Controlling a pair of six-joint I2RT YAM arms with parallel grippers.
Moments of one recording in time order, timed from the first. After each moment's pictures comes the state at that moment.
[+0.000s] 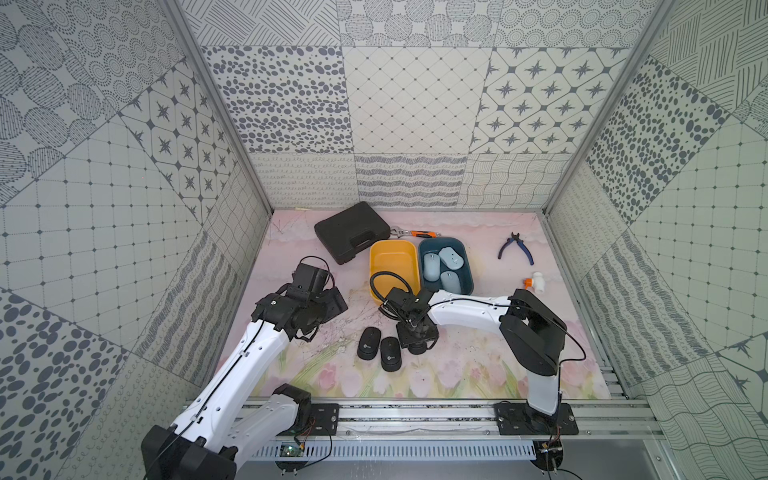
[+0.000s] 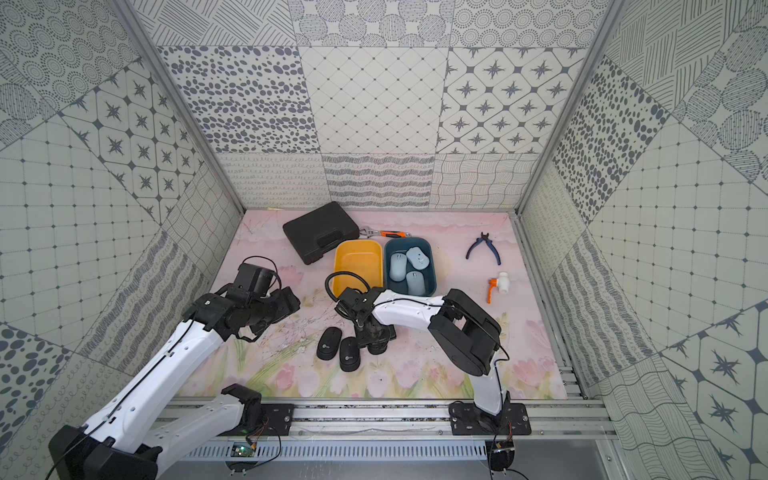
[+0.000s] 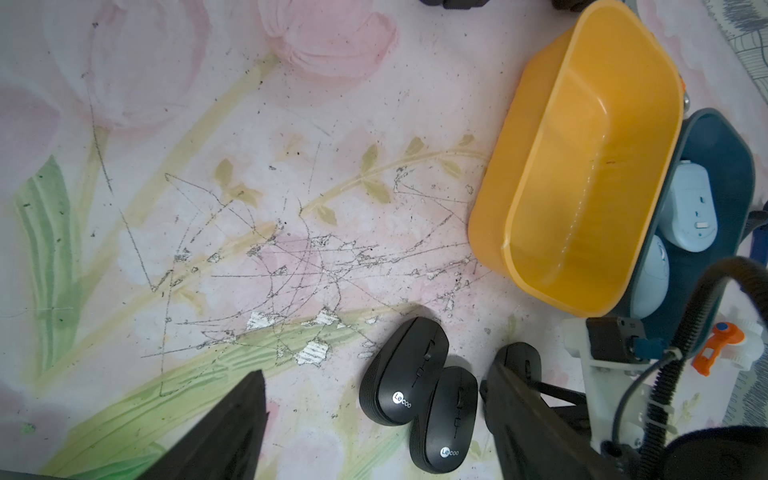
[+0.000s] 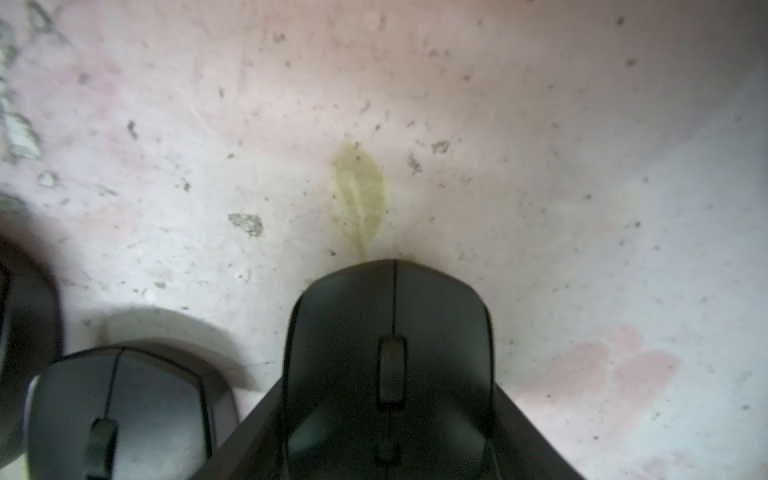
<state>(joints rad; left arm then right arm) -0.35 0.98 0.91 -0.98 -0.04 -0.83 1.01 1.94 1.31 -0.85 0.08 0.73</state>
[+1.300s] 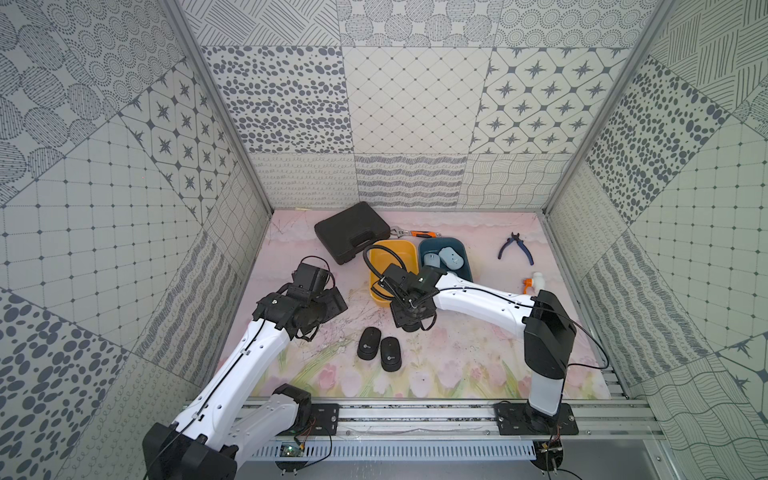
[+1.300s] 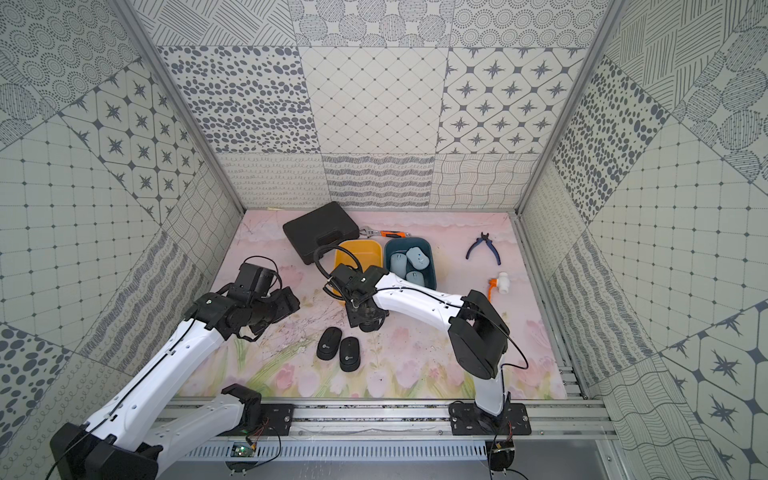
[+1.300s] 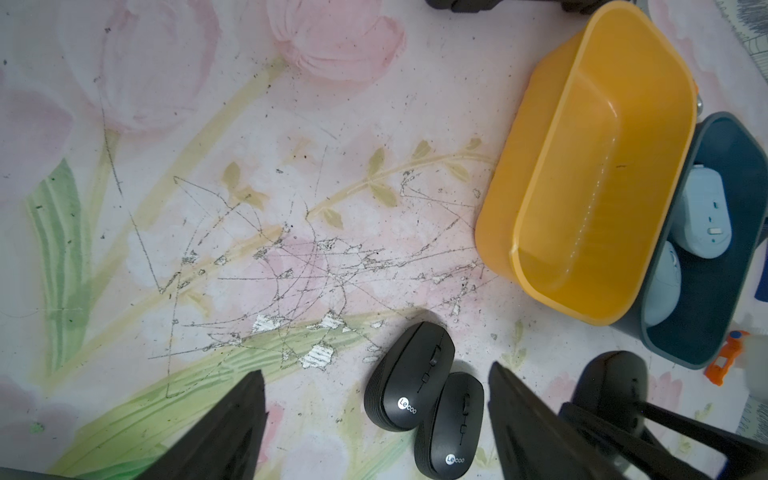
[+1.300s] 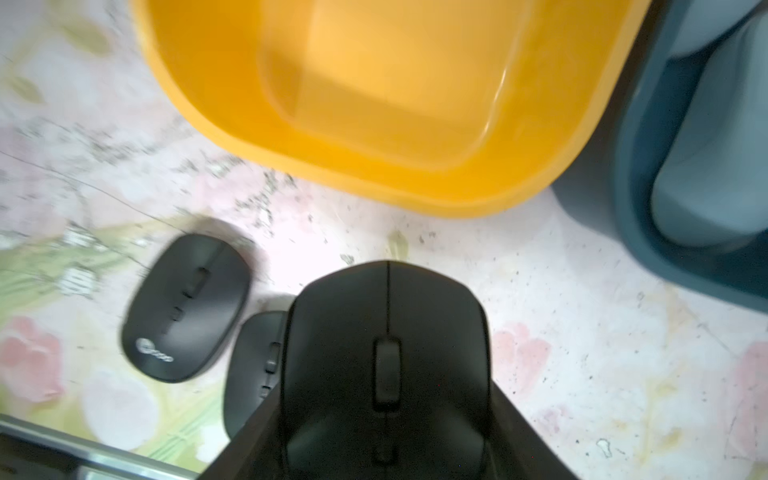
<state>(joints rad) -0.35 0.99 0.91 -0.98 -0.05 -0.83 0.99 1.88 1.61 -1.03 0.16 0.62</state>
